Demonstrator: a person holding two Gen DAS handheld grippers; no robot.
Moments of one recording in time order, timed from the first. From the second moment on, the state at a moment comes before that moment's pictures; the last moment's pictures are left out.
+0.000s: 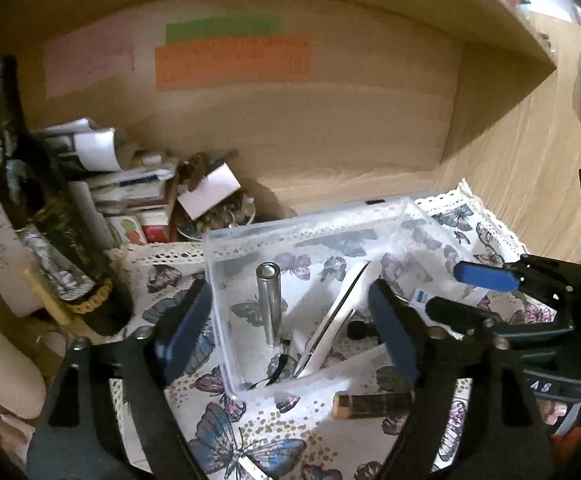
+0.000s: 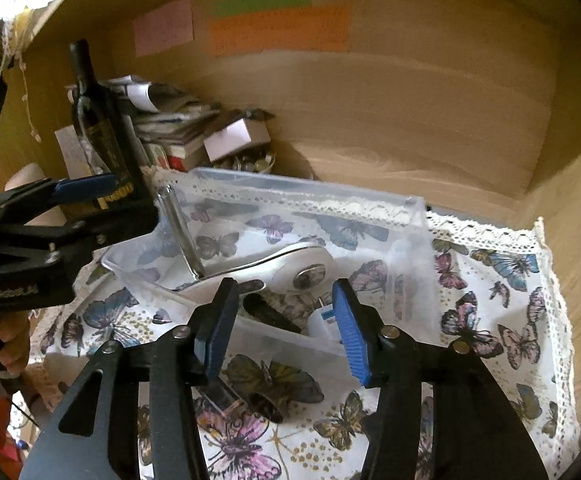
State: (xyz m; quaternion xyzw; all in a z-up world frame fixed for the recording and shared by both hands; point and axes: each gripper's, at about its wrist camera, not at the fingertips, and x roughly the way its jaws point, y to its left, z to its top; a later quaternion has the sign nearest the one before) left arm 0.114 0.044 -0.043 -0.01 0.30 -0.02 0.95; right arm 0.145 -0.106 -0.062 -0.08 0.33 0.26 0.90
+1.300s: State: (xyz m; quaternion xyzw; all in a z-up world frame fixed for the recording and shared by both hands) left arm 0.022 0.043 -0.154 -0.06 0.41 0.02 0.91; right arm 0.107 -0.181 -0.117 -0.07 0.39 0.18 0.90
